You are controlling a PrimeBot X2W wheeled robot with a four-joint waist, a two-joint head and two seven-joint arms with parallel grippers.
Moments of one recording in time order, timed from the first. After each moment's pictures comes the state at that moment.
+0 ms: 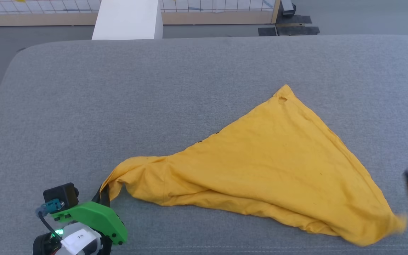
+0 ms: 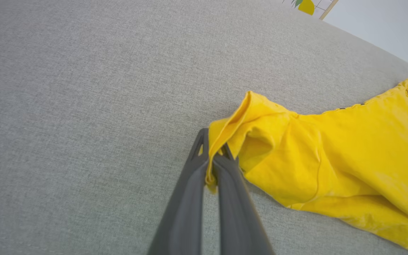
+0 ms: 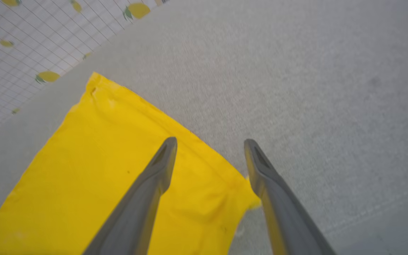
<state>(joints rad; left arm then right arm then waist) -0.03 0.25 -0.18 0.09 -0.59 0.20 0.12 -0.04 -0.05 -0.50 0.05 0.43 0.13 0.48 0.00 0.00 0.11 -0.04</state>
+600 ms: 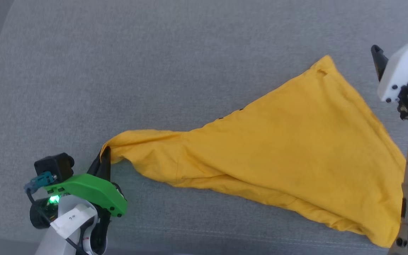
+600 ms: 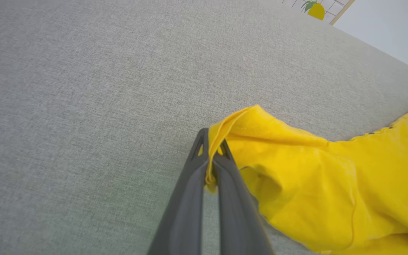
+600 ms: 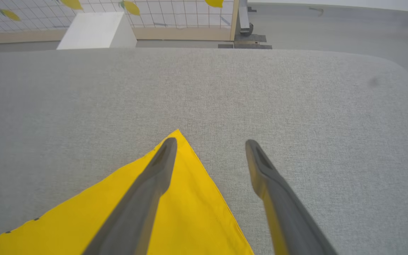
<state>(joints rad) -0.12 0.26 -0.19 0.00 -0.60 0.17 0.12 -0.70 -0.08 -0.27 0.19 0.02 0.13 0.76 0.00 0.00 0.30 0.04</state>
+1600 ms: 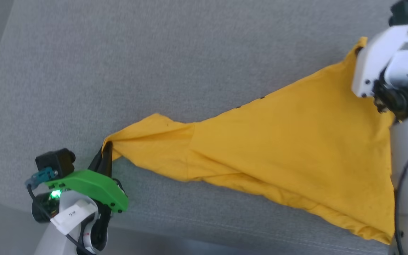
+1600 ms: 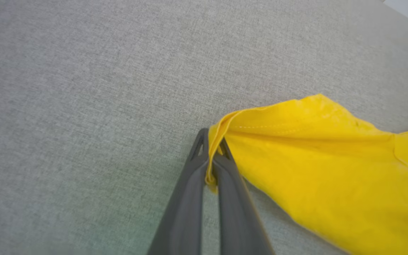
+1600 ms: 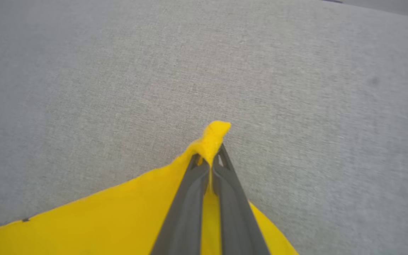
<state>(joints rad) -0.16 0.27 -0.19 0.04 -0.62 0.15 0.09 -0.80 -0.11 -0.16 0.43 0.06 0.13 0.69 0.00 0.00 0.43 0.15</state>
